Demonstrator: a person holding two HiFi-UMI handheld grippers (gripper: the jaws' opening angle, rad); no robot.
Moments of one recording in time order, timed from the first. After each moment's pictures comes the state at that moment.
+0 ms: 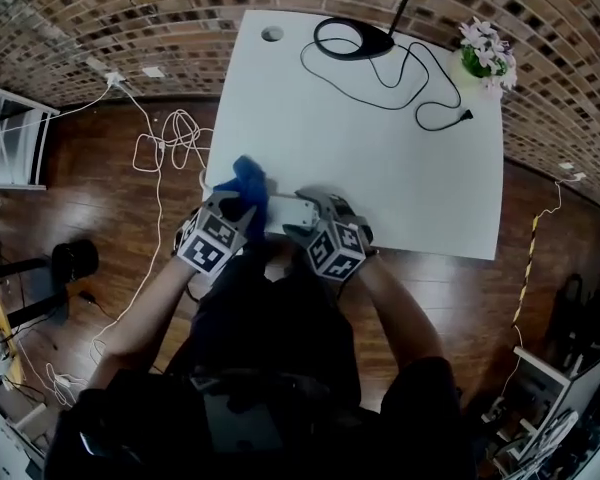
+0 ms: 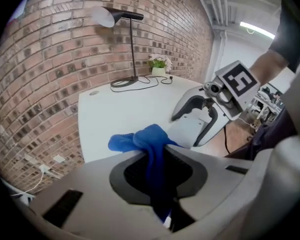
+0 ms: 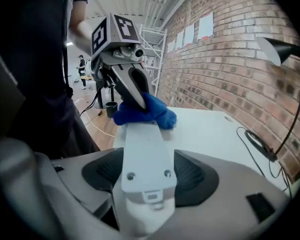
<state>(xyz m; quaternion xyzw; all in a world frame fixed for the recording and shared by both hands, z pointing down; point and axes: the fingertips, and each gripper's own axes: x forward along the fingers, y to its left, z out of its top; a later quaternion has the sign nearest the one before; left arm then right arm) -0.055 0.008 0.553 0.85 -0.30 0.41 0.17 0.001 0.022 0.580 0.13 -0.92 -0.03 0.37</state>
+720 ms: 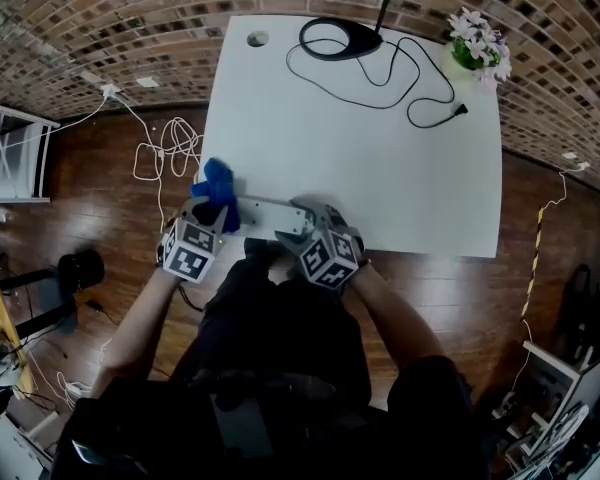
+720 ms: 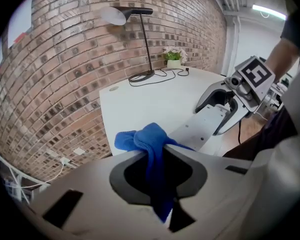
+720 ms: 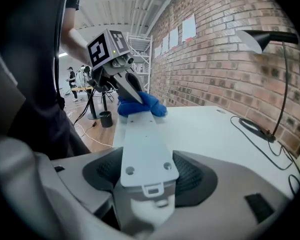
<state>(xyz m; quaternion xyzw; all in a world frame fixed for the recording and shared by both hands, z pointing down) -0.105 -0.008 0.555 0.79 -0.38 0.46 0.15 0.005 0.022 0.583 0.17 -0.93 0.02 0.33</state>
